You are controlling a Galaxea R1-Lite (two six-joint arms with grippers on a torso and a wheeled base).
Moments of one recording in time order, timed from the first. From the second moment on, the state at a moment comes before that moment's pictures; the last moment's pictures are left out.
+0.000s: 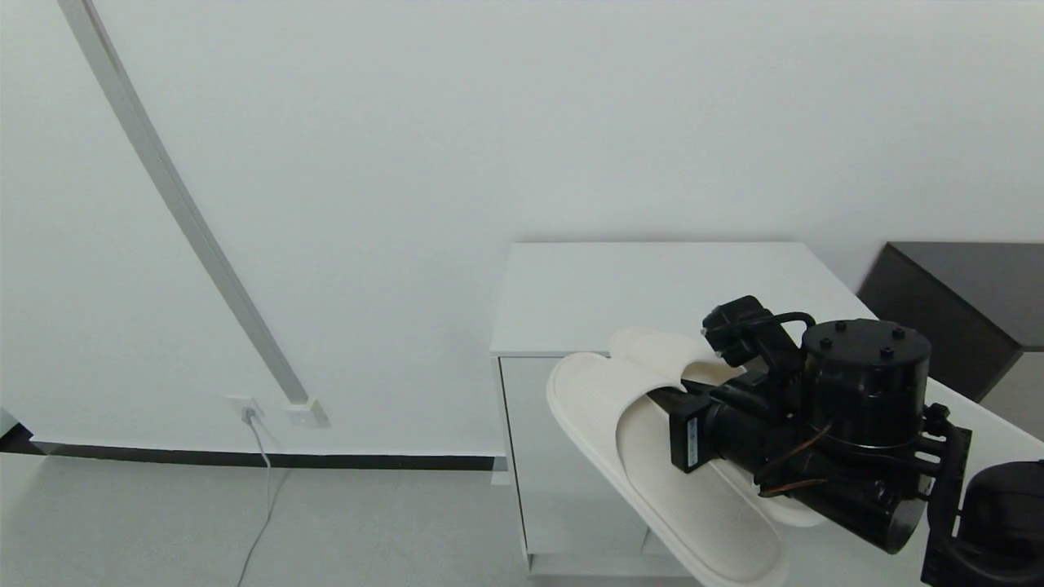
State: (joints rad) left arm 0.00 0.00 0.00 0.00 -0.01 0.00; right arm 0.77 1.70 -0.66 -0.83 -0.20 0.08
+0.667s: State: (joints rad) left arm 0.00 0.00 0.00 0.00 -0.01 0.00; right arm 0.77 1.70 -0.66 -0.83 -0.20 0.08
